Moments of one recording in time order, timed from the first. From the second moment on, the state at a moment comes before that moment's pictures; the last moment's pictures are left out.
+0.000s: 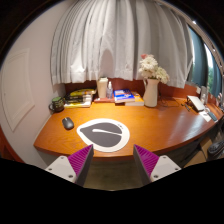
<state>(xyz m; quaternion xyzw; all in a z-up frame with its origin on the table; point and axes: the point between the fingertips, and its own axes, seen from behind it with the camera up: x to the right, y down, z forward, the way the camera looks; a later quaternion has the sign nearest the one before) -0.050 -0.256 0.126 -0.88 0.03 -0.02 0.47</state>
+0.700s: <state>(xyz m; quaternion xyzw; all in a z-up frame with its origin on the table) -0.277 -0.079 -0.011 -0.93 -0.04 0.04 0.37</state>
